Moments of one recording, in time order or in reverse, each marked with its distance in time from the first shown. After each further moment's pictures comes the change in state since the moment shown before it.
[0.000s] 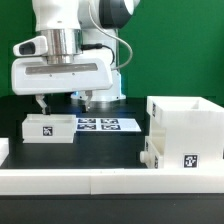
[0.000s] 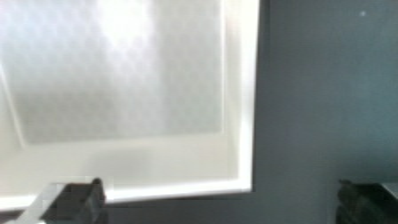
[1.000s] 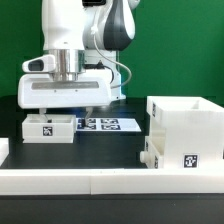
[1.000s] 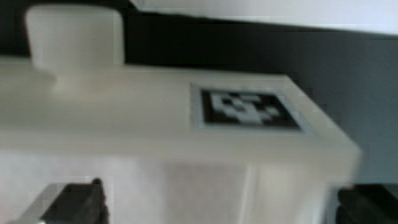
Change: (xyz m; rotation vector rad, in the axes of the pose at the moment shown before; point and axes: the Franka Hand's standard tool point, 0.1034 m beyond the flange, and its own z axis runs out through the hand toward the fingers) arm -0.031 0.006 0.034 -0.036 0.021 -0.109
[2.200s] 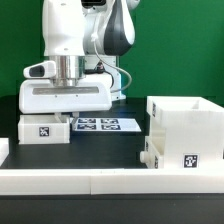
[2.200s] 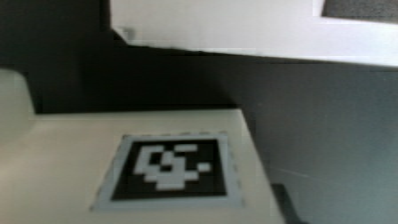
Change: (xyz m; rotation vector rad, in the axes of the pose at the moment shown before) arm -0.007 -0.002 0.010 0.003 -0.010 0.002
